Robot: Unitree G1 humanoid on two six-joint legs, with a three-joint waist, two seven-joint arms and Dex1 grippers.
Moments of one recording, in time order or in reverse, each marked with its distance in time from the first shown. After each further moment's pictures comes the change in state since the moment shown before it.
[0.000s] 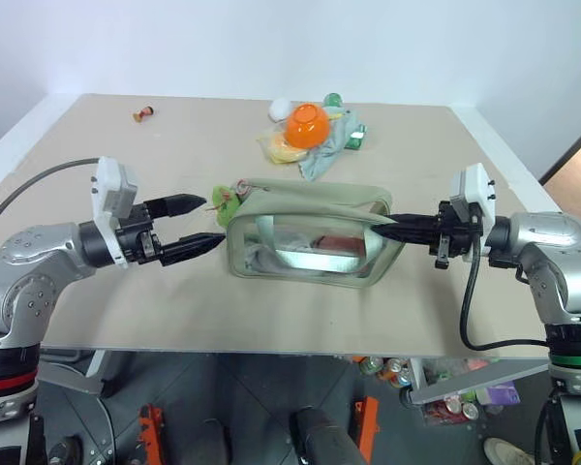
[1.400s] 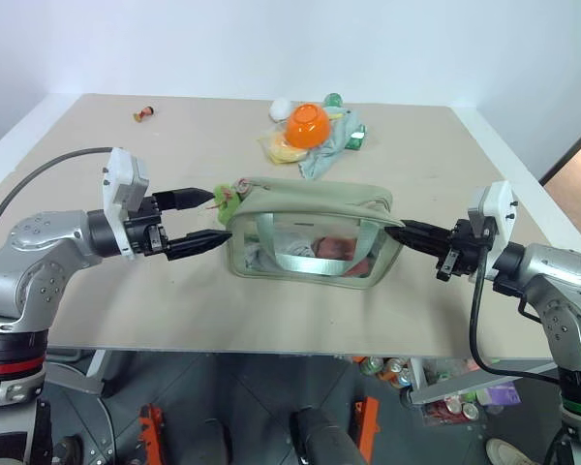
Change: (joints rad) left arm -0.071 -0.008 -0.044 0.053 0.060 -0.032 -0.038; right arm 0.232 0.034 -0.141 -0.236 0.108 0.103 -0.266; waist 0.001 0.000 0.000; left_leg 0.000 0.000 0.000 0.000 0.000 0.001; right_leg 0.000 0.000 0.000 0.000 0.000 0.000
